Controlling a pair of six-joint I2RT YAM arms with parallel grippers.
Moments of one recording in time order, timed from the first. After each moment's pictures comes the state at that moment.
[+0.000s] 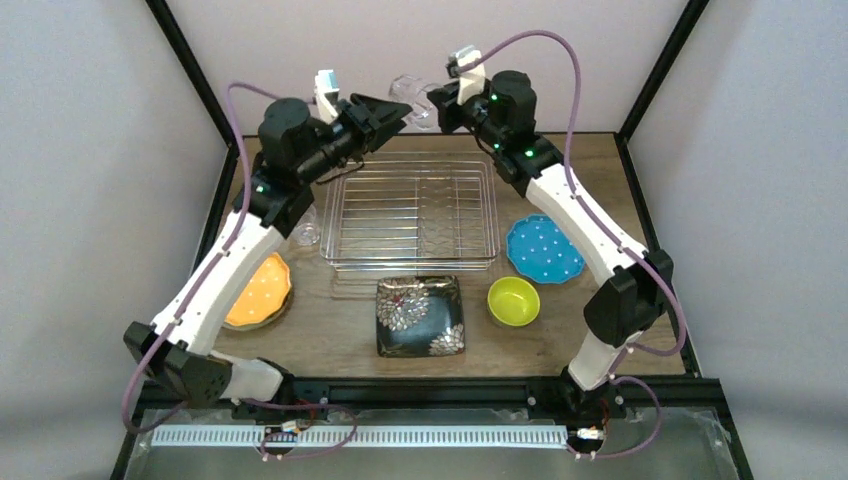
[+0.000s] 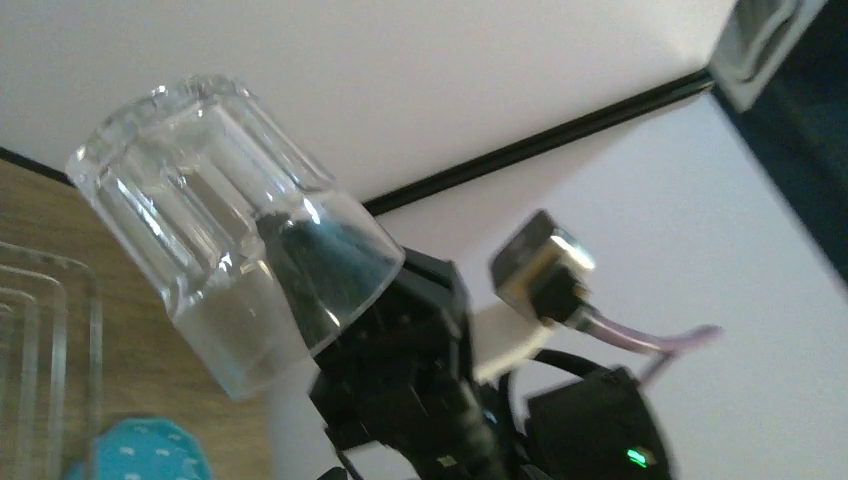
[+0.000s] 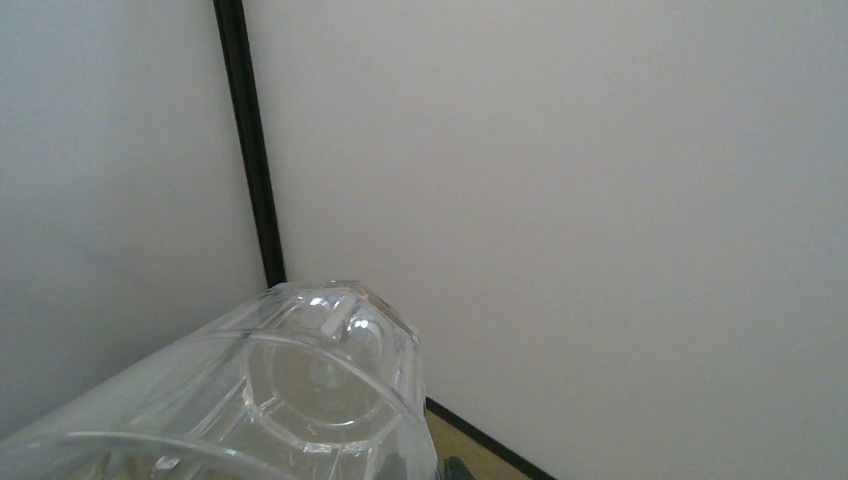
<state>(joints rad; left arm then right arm) -0.48 1.35 1.50 -0.11 0.31 -1.21 0.48 1.71 1.73 -0.02 -0.23 0.02</state>
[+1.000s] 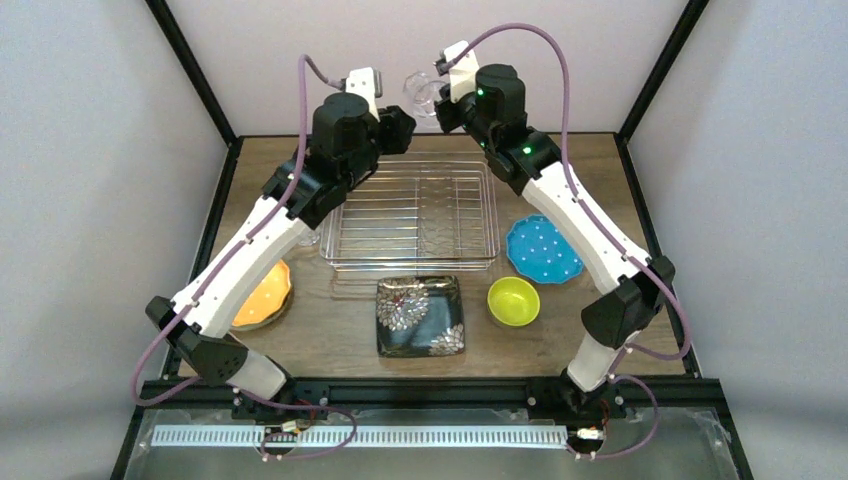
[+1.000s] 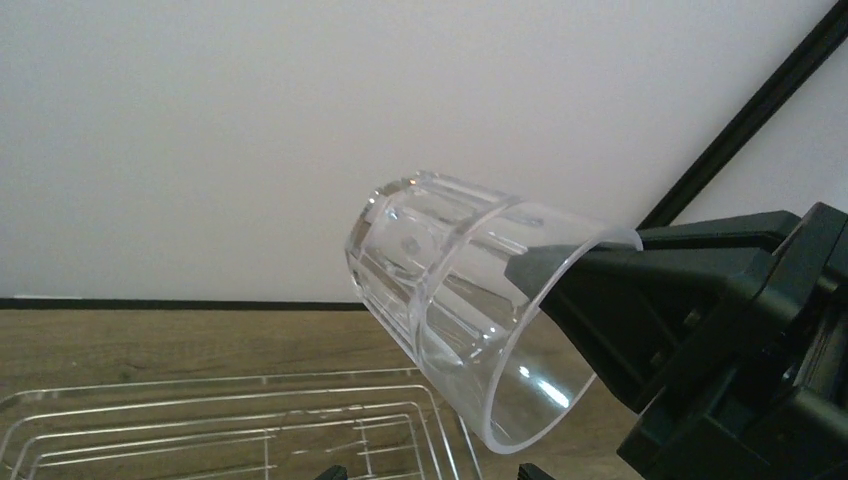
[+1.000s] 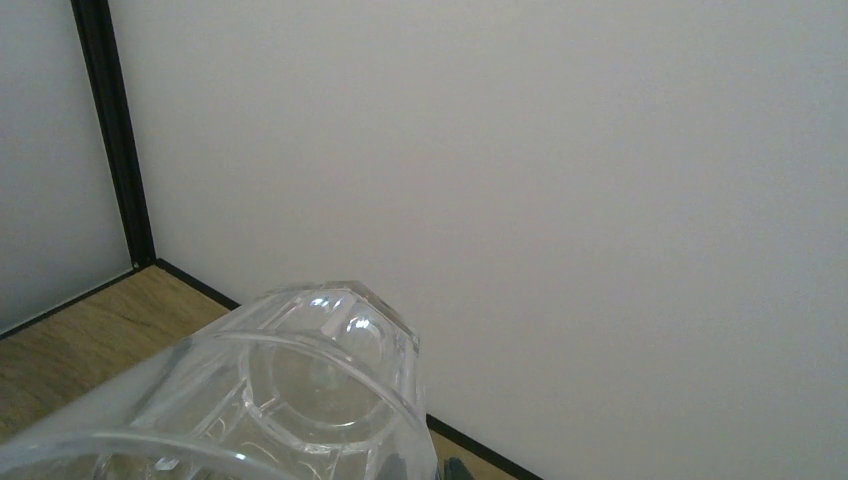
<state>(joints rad) -0.67 1.52 1.78 -0.49 -0.27 -0.44 0.59 1.72 1.89 -0.28 0.14 -0.18</state>
